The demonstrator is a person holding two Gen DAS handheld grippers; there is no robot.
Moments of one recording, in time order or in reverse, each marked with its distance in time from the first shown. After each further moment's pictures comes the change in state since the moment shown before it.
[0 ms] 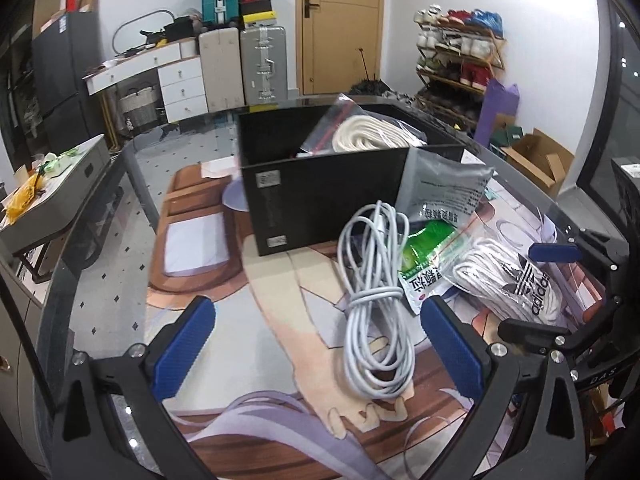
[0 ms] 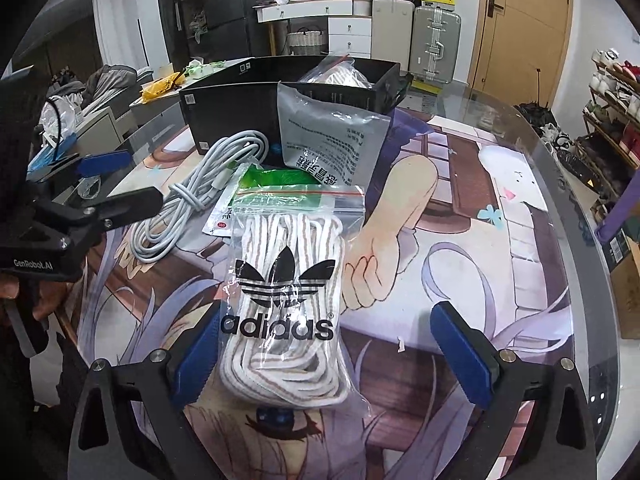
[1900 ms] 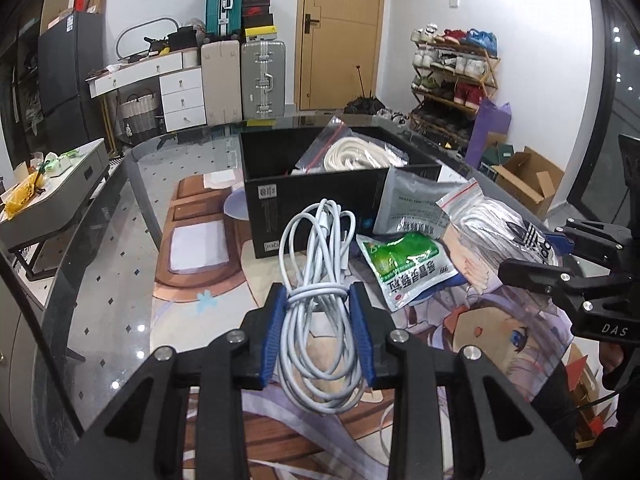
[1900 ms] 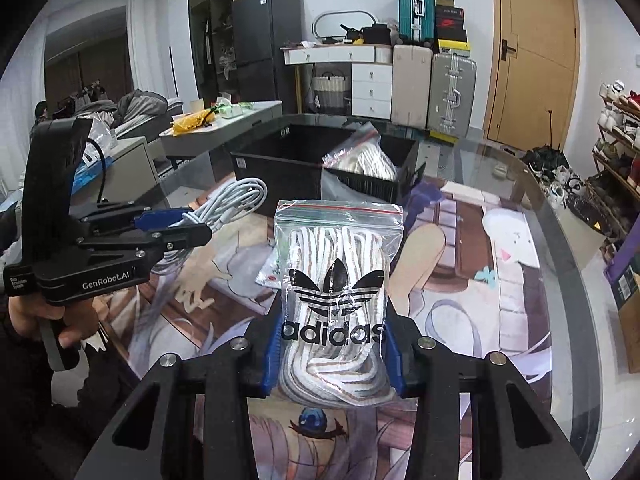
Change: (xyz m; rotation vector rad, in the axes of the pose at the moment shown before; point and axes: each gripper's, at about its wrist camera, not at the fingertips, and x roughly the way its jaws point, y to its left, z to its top) left arm -0.036 0.002 -0.008 -0.033 -0.083 -0.033; right arm -0.055 0.015 0.012 -0.053 -0.190 0.062
